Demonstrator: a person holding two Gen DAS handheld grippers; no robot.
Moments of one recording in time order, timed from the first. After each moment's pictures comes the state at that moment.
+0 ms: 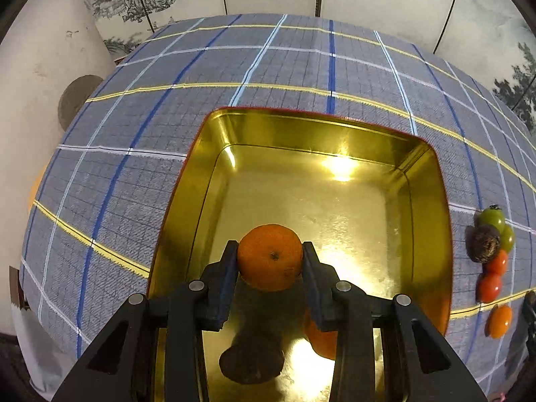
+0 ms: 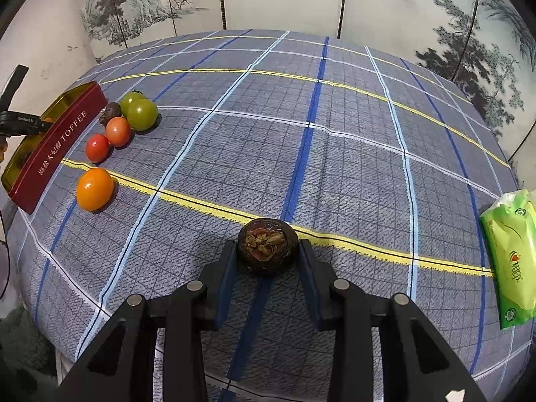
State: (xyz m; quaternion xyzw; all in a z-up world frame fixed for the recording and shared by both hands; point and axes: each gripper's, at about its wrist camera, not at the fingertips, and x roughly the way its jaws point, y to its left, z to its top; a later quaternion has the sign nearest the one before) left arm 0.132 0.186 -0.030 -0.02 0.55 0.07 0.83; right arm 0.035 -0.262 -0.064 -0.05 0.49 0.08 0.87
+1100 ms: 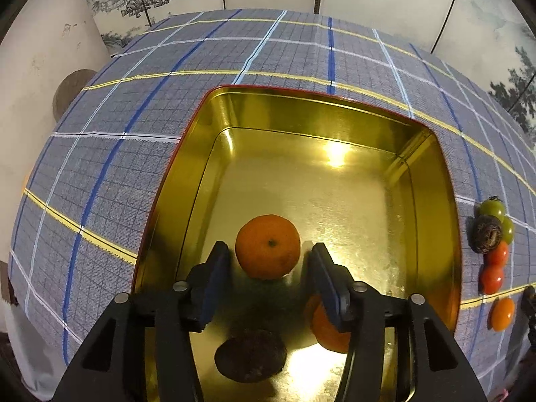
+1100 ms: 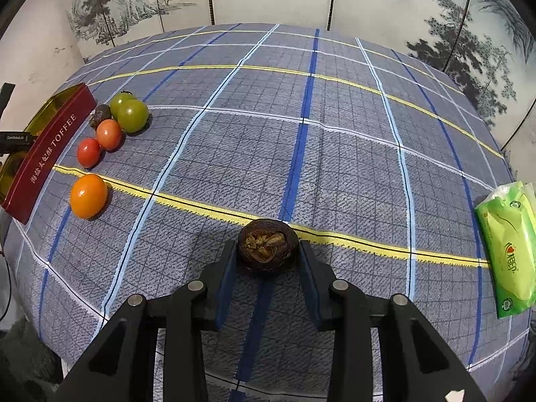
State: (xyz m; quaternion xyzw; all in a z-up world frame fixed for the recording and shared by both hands) left arm 0.118 0.190 -0.037 -0.05 0.54 0.05 0.84; right arm 0.037 -0.256 -0.063 -0.04 0.50 0.05 0.86
